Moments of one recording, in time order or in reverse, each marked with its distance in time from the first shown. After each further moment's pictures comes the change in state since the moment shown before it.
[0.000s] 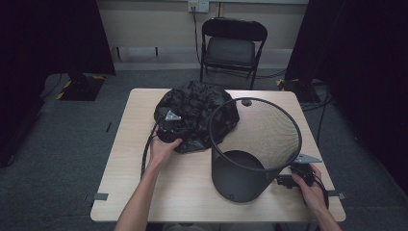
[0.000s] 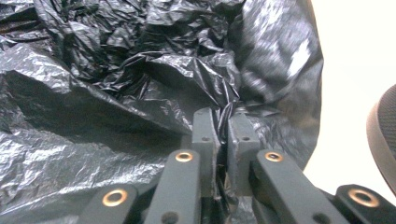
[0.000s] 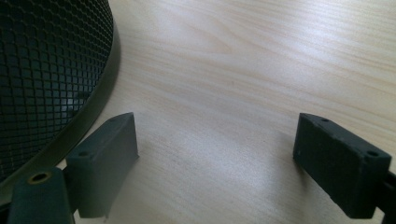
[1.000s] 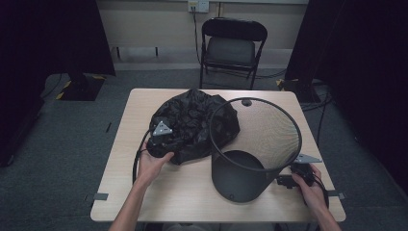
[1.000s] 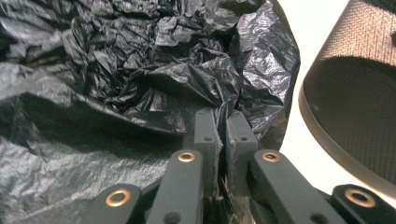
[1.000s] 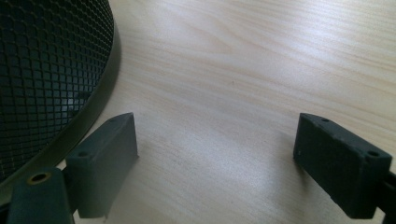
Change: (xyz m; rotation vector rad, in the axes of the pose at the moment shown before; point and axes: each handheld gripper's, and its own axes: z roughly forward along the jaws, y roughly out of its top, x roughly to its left) left arm -0.028 -0.027 -0.059 -0.060 -0.036 0.063; right arm 0.000 0.000 0.000 0.000 0.001 0.001
